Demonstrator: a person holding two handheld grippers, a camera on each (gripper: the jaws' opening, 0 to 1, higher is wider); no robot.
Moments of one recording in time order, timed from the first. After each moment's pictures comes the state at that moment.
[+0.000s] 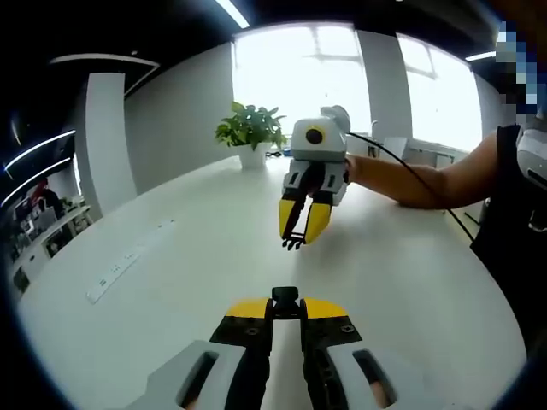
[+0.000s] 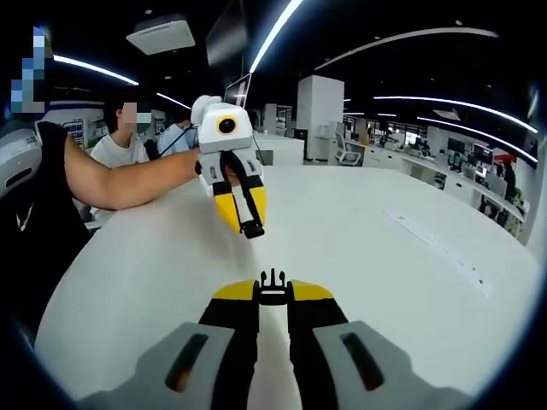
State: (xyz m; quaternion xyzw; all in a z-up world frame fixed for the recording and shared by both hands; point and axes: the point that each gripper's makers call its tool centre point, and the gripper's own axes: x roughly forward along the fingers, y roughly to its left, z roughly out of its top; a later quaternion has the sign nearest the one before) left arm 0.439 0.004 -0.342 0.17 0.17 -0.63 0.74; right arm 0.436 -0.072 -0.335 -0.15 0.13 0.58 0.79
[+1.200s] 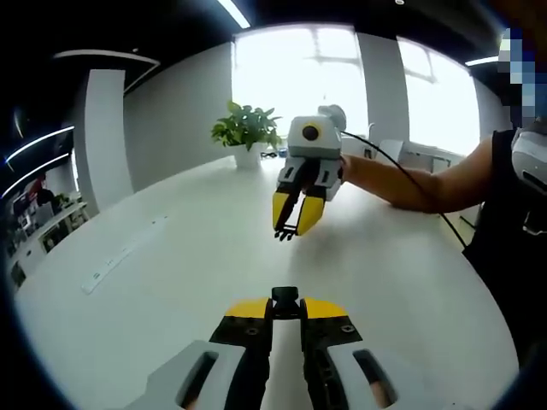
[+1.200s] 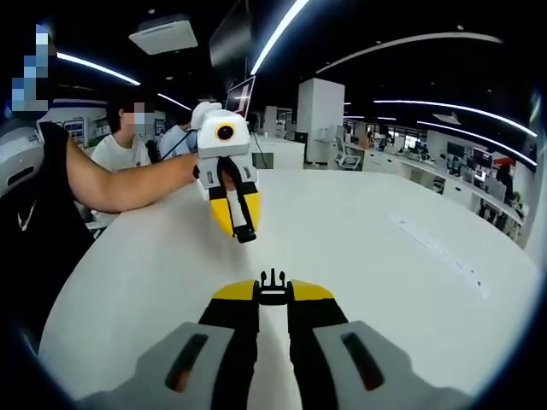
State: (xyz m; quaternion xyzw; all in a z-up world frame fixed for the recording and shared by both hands) left arm 0.419 0.009 -0.344 0.16 0.18 -0.64 0.73; right arm 0.426 -0.071 -0.329 -0.15 0.13 0.58 0.79
